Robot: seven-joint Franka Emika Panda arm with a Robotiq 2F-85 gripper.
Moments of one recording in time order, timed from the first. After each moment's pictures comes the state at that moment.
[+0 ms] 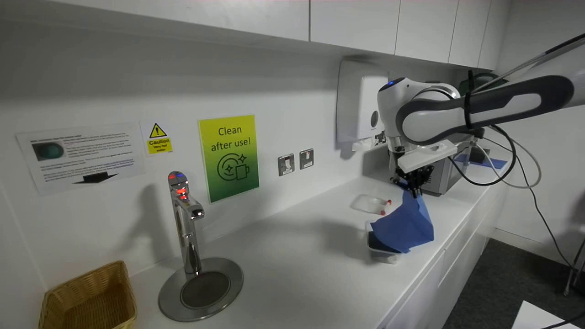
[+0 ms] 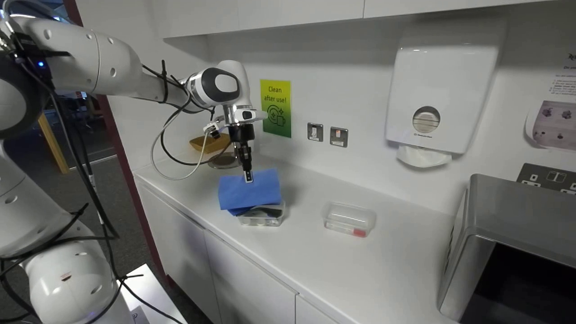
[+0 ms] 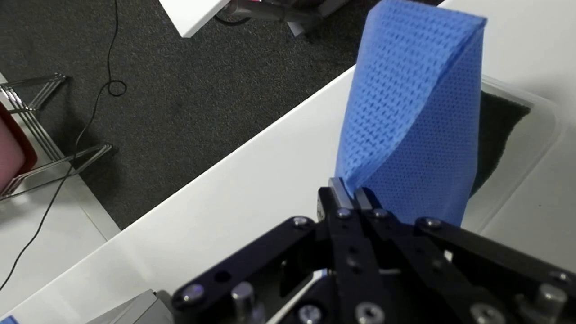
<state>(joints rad) -0.01 -0.24 0.09 -2.11 -0.29 1.68 0.71</state>
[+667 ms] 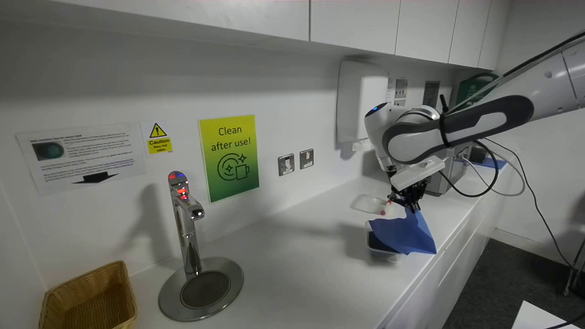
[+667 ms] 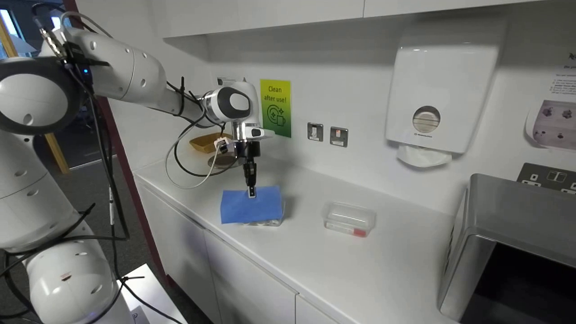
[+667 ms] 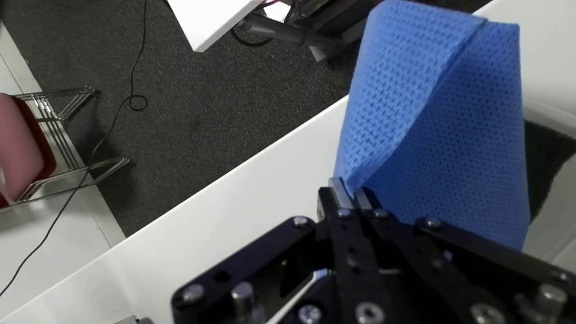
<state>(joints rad) -0.01 -0.11 0.09 -2.11 -0.31 1.68 0.70</state>
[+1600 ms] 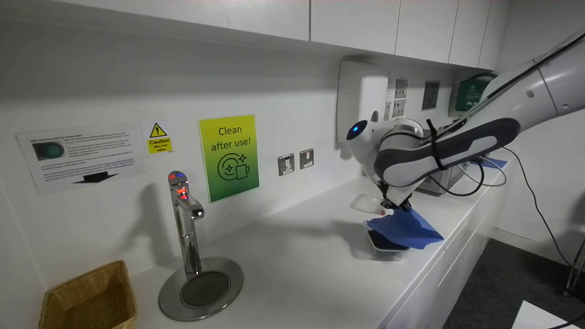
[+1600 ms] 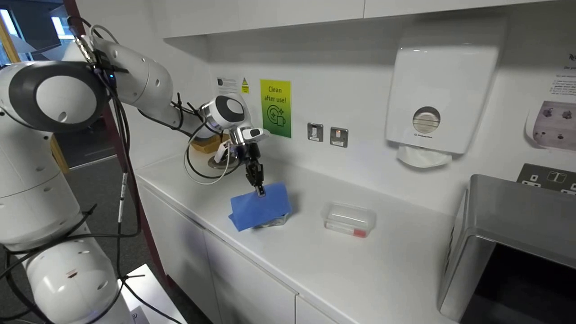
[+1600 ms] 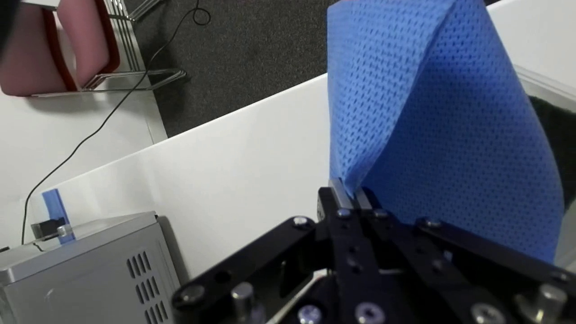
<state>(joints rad) 0.07 -0.03 0.12 -2.10 -0.57 1.70 0.66</state>
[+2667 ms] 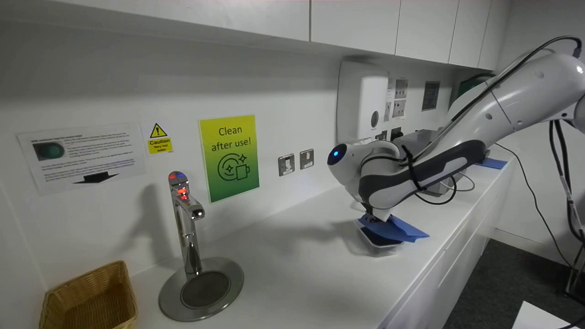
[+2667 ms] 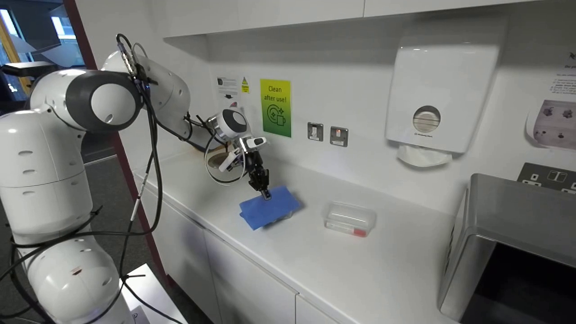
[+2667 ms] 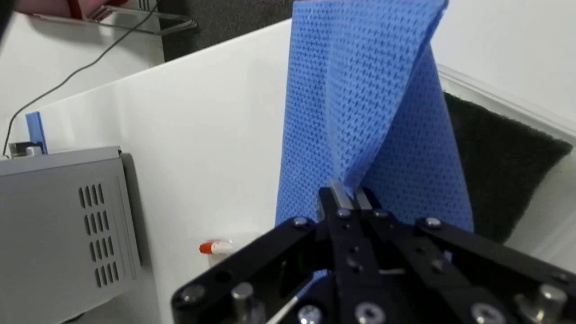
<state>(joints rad) 0.13 0.14 0.12 -2.03 -0.67 1.77 0.61</state>
